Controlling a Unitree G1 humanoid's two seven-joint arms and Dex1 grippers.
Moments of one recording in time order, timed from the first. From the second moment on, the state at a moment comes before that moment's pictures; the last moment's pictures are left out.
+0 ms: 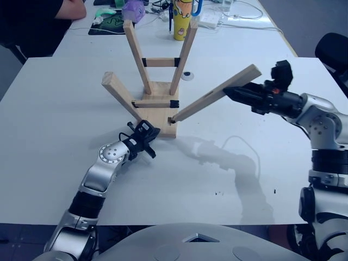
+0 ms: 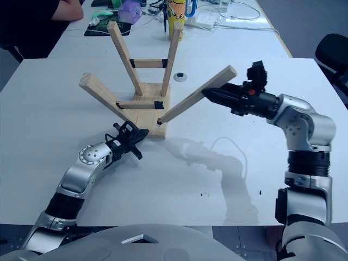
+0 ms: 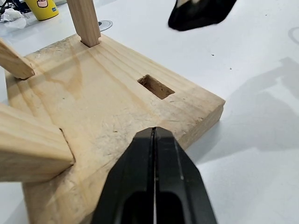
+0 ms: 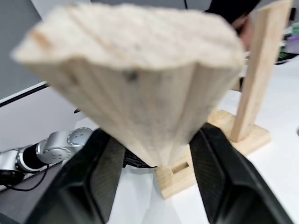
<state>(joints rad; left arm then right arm) -0.10 0.36 -0.26 -0.09 -0.08 0.40 -0.51 -0.52 -0.63 -0.12 0.14 0.71 0.69 1.18</state>
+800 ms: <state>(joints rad) -0.12 0.32 -0.23 -0.06 -0.14 0.45 -0.51 -0.86 -0.59 0.14 0.57 0.36 0.39 1.50</state>
